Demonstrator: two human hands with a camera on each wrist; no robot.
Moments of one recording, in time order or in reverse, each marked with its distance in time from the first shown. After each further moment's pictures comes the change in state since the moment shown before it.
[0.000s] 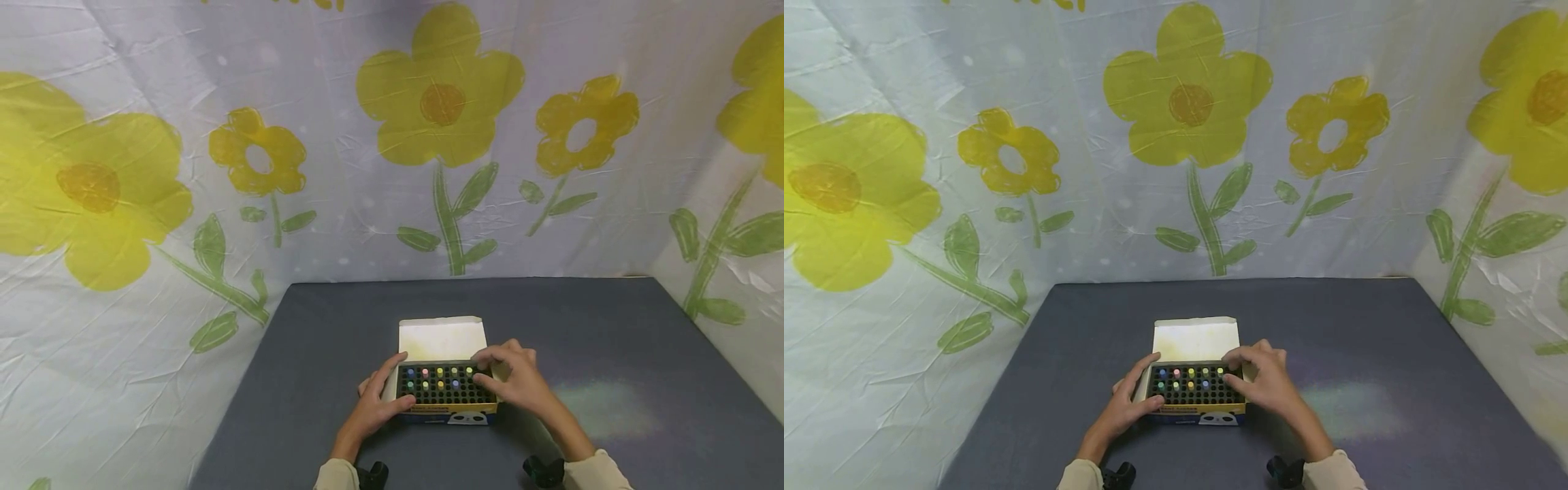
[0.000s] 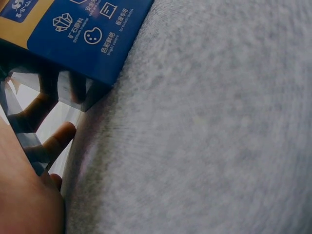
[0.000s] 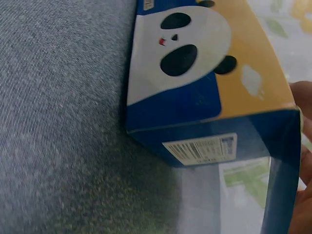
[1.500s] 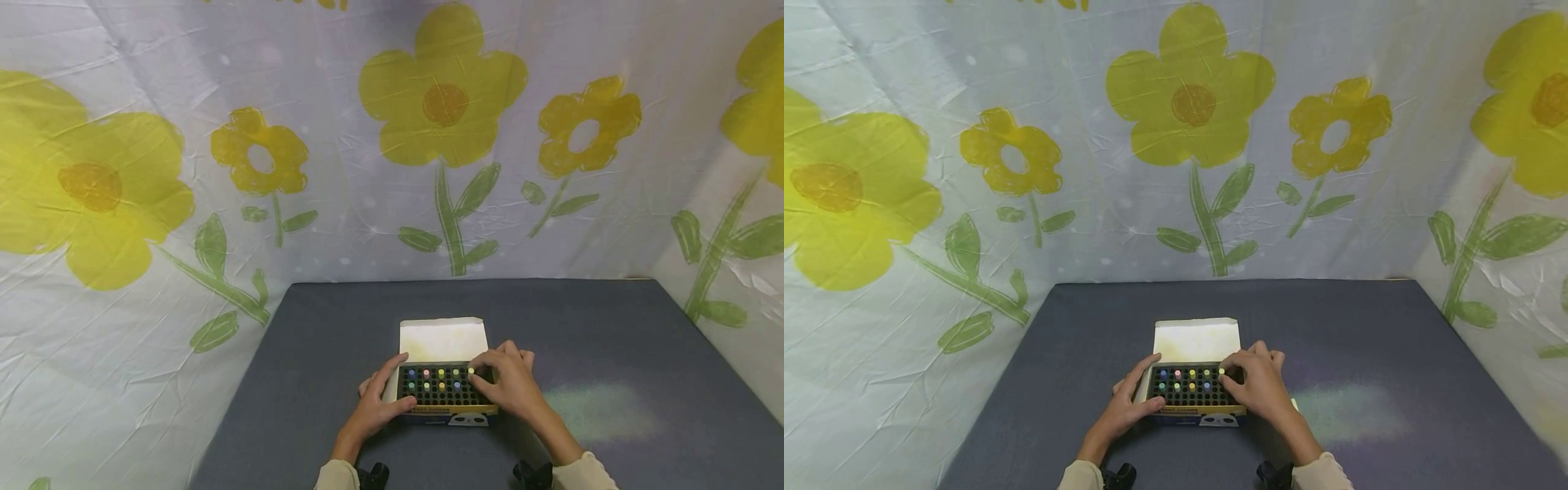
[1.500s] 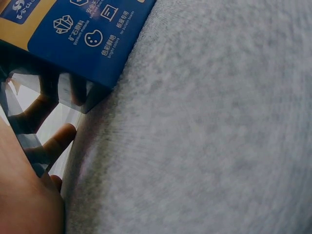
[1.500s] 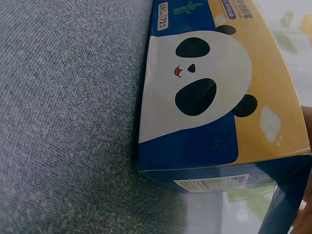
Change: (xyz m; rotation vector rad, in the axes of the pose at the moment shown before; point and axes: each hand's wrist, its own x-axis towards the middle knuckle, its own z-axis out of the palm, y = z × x) left_hand 0.001 0.002 0.001 0.000 0.028 -0.011; right_hand 0.003 -0.015 0.016 -0.229 0.003 0.119
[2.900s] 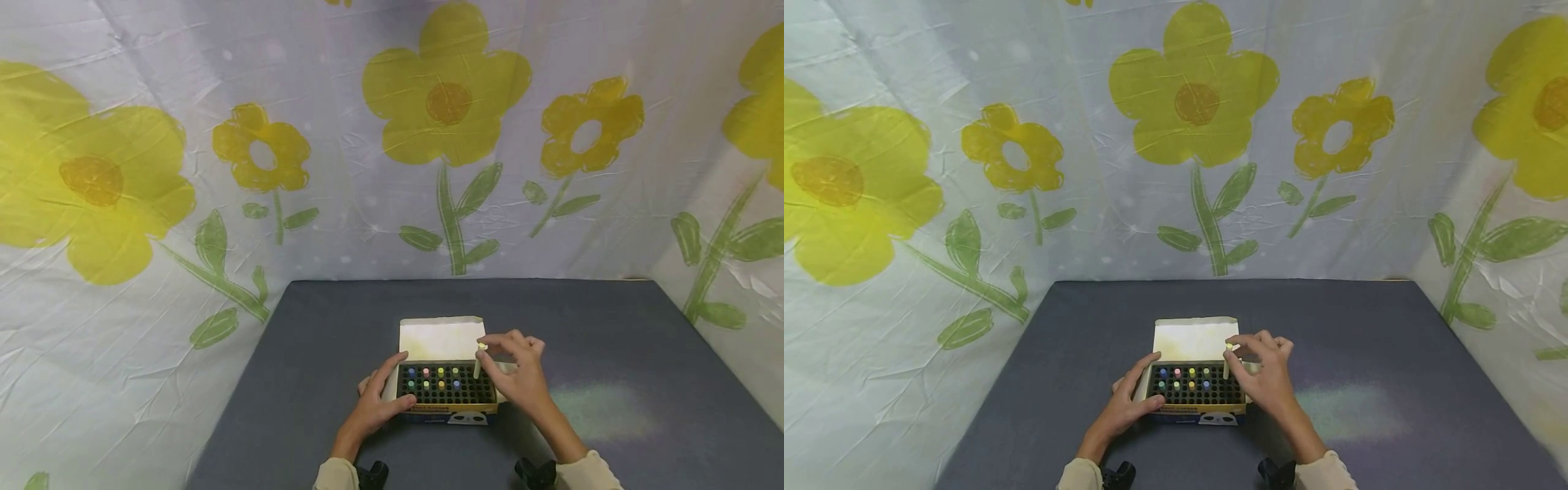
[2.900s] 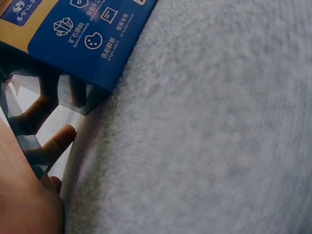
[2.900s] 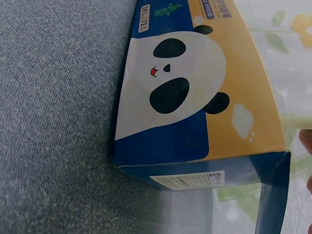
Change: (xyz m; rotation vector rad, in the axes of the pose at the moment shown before) left_hand -0.002 -0.001 -0.001 -0.020 -0.010 -0.017; right_hand 0.010 0.004 -0.007 0.204 0.311 -0.189
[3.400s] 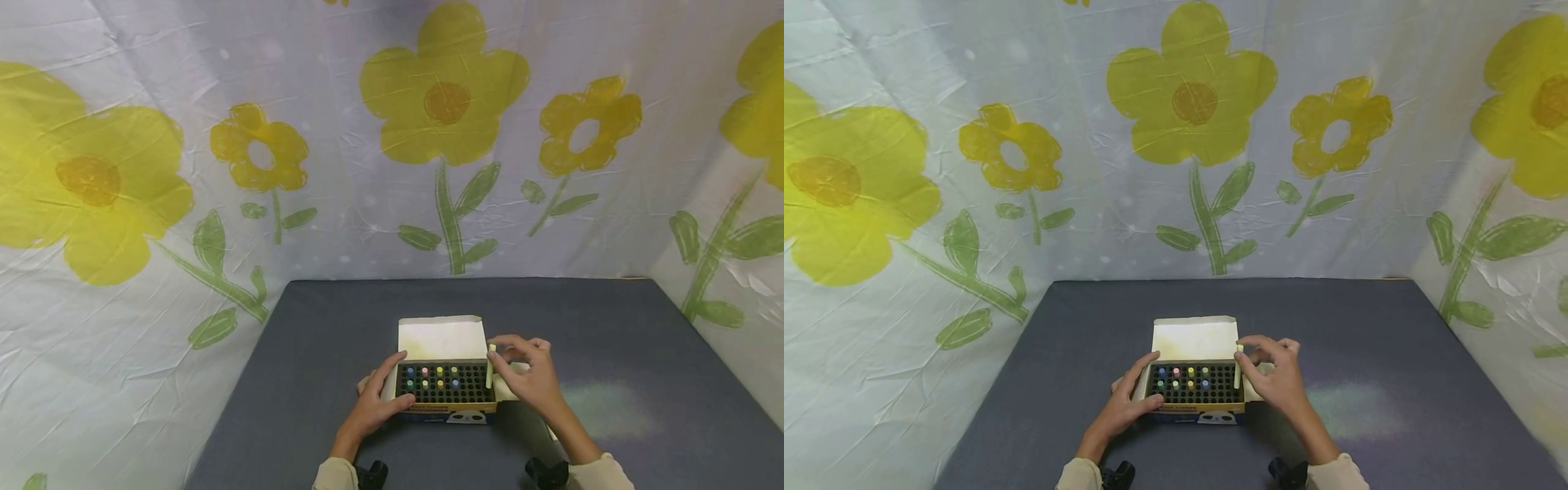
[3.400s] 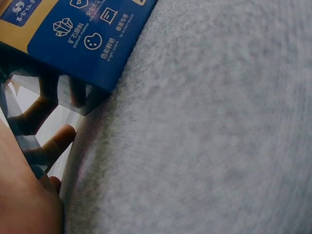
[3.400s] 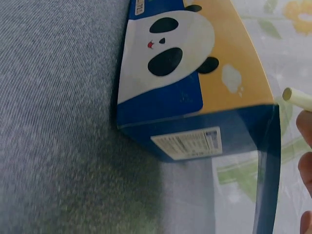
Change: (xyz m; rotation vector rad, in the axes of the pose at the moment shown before) left_hand -0.001 0.002 0.000 -0.004 -0.001 0.006; right_hand -0.003 0.002 -0.017 0.085 -0.001 0.021
